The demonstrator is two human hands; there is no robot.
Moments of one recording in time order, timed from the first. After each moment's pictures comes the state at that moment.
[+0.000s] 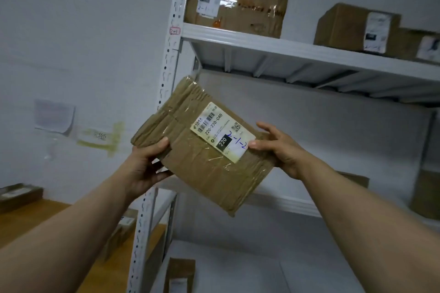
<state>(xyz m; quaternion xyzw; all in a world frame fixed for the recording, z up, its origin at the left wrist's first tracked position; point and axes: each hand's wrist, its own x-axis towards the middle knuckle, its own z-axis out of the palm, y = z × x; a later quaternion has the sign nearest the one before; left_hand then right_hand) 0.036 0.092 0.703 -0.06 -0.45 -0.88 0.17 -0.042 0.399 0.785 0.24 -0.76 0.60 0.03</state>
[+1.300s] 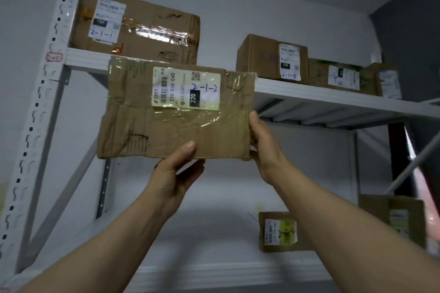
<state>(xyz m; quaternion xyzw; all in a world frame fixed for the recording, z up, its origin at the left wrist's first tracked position) -0.118 0.328 0.808 -0.26 -0.40 -0.87 0.14 -0.135 0.525 0.872 0.28 -0.65 0.66 0.27</state>
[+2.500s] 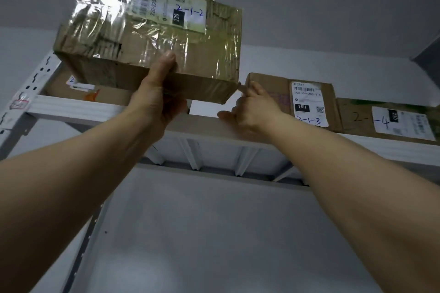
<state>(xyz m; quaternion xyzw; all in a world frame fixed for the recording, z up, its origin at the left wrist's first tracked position) -0.178 0.368 1.050 -0.33 -0.42 -0.73 0.42 -0.262 0.558 1.117 0.18 -0.76 -0.26 0.56</state>
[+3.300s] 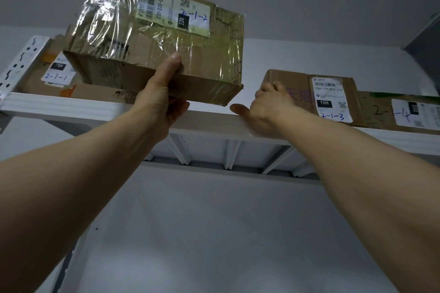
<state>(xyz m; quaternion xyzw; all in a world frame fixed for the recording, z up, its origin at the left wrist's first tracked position) -0.195 0.421 1.055 -0.28 -0.44 -0.75 0.41 -0.265 0.628 1.117 0.07 -0.81 -0.25 0.53</state>
